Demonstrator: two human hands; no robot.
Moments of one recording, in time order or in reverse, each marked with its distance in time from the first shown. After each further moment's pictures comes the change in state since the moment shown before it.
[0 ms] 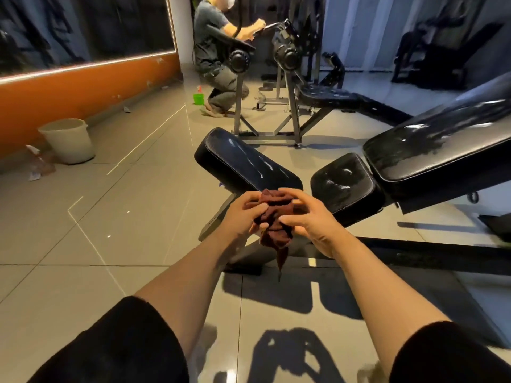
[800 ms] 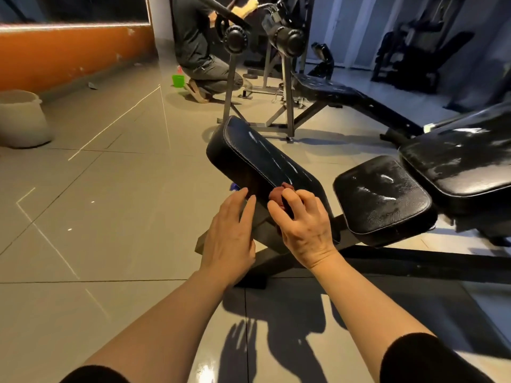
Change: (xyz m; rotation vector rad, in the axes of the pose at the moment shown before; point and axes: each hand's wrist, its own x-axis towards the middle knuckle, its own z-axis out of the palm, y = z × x) left_hand 0.050 -0.054 -0.092 1.319 0.169 0.445; right_hand 0.112 0.073 0.059 -1.560 0.577 -0.998
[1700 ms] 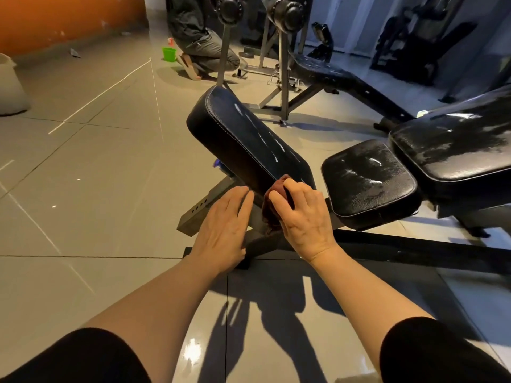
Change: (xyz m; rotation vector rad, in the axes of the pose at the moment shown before) left_hand -0.011 0.017 0.020 0.108 -0.138 0.119; right_hand -0.036 0.018 -0.020 0.045 -0.291 0.045
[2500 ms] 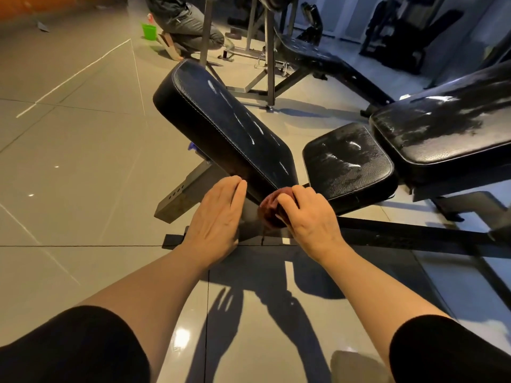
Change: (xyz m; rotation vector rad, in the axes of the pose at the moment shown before) left_hand 0.009 0.022 0.028 0.007 0.127 0.071; right_hand -0.040 0.036 -0.012 0.015 -0.208 0.041
